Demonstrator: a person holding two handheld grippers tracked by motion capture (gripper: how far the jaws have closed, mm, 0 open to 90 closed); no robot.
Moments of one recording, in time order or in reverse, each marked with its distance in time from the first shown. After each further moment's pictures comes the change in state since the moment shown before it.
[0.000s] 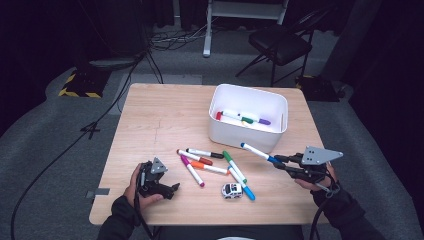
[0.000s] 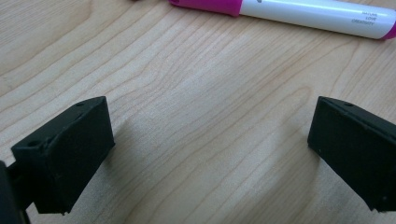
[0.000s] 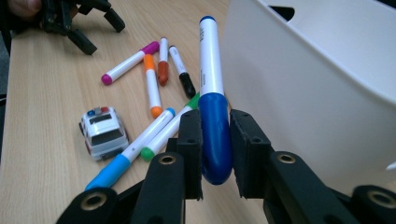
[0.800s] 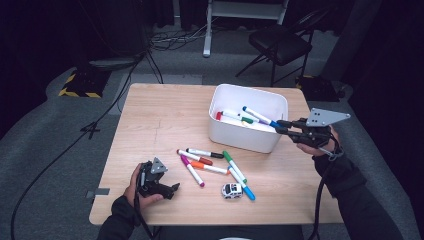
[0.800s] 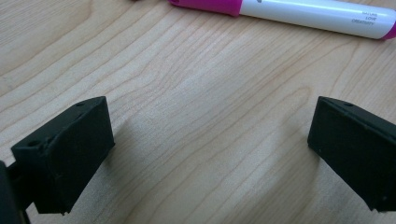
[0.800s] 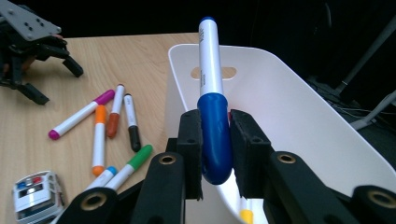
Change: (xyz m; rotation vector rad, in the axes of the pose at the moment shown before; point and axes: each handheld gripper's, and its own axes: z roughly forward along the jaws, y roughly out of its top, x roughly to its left) left arm 0.000 0.000 0.000 0.000 0.000 0.000; right arm -0.066 0.069 -0.001 -0.041 -0.060 -0.030
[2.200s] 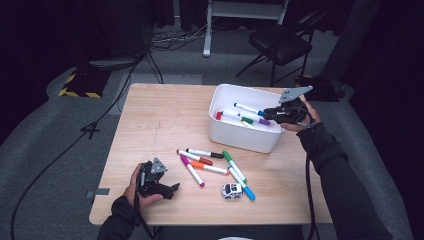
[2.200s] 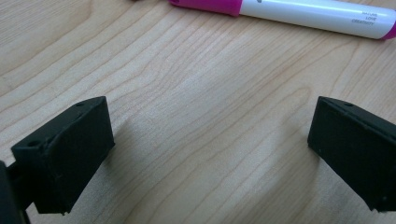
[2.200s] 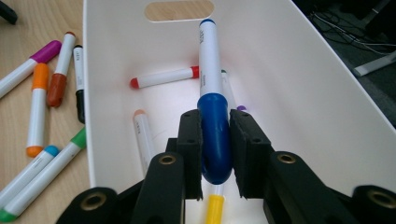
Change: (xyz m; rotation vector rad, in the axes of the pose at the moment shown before) left arm 0.000 0.000 0.000 0.000 0.000 -0.002; right arm -0.058 0.005 0.072 0.282 0.042 0.038
